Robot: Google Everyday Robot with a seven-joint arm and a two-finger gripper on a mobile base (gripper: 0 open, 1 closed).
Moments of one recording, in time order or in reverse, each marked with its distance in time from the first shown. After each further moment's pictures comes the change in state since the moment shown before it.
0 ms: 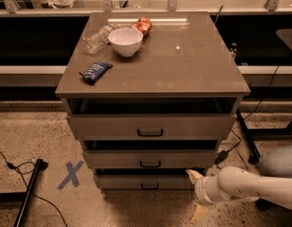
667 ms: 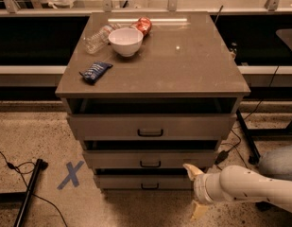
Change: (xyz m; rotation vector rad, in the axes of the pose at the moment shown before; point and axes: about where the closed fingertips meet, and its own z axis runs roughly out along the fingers) arm -0.045 -0.003 -0.048 0.058 -0.009 -0.078
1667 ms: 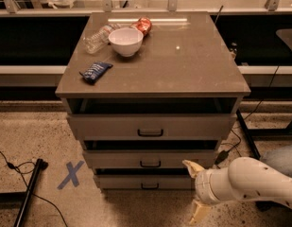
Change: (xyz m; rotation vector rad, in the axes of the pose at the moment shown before) arm -0.056 0.007 -0.071 -0.029 -0.048 0.055
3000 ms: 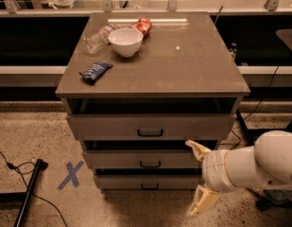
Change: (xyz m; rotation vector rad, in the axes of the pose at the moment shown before) arm -0.089 -0.020 -0.109 0.030 -0.113 0.050
